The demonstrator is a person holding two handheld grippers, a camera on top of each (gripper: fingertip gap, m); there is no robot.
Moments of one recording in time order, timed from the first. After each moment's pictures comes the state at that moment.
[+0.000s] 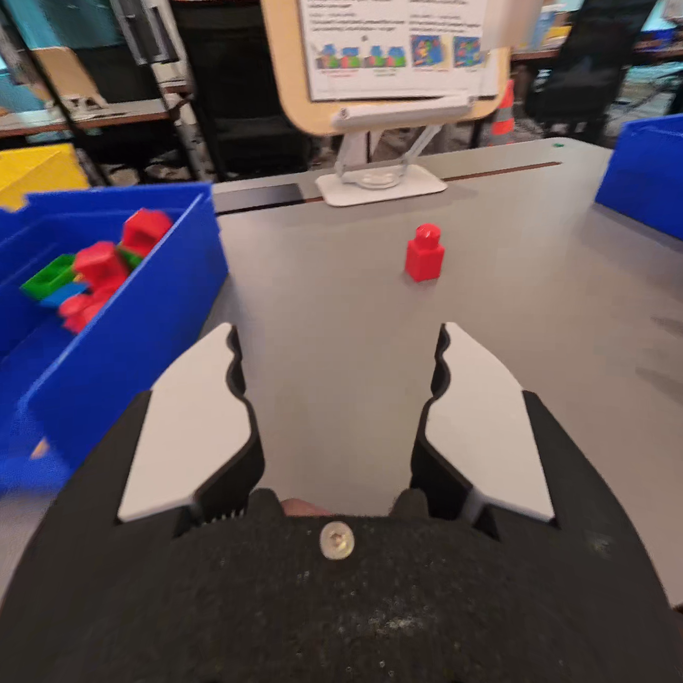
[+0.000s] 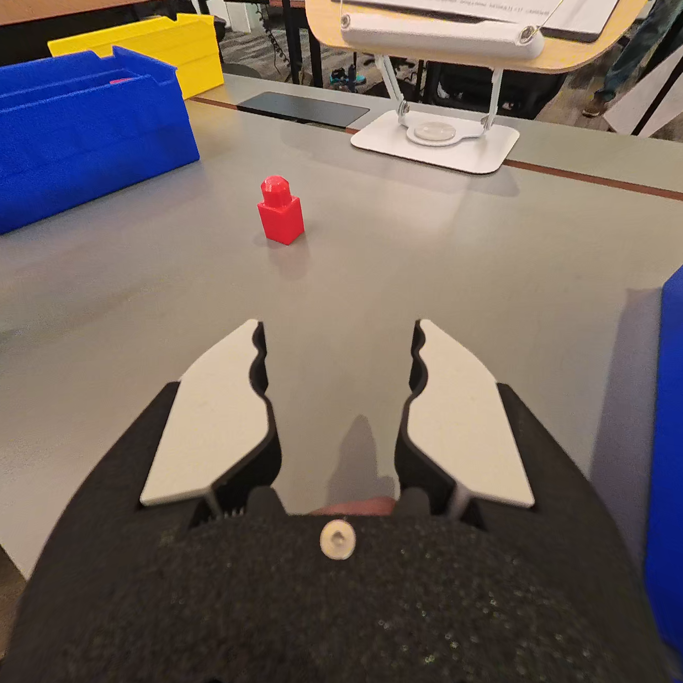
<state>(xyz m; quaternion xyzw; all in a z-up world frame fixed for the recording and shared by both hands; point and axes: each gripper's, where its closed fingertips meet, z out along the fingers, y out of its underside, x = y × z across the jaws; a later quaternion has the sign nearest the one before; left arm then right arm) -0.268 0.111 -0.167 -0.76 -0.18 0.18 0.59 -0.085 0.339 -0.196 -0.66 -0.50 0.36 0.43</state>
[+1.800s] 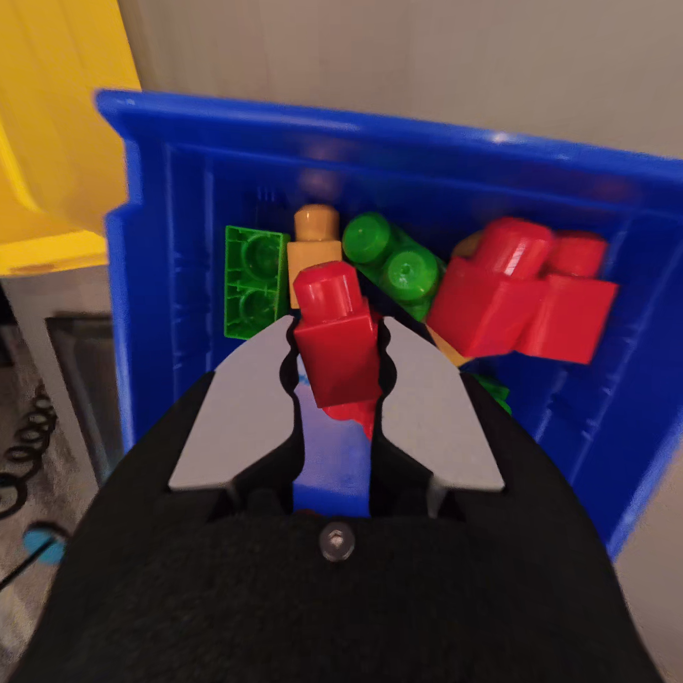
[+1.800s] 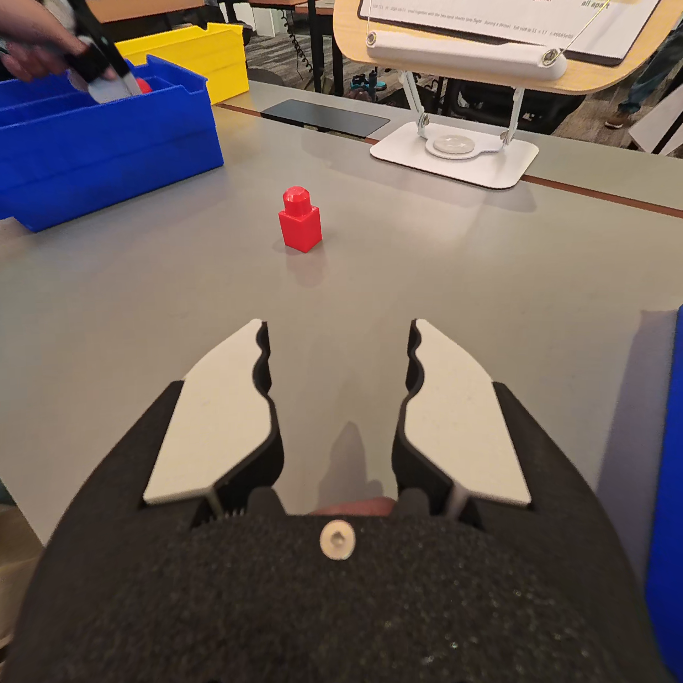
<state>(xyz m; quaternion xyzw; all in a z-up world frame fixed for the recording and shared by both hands) -0.579 0.118 -0.211 -0.94 -0.32 0.09 0.13 -0.087 0.331 -0.185 -0.64 -0.51 0.37 0.43</state>
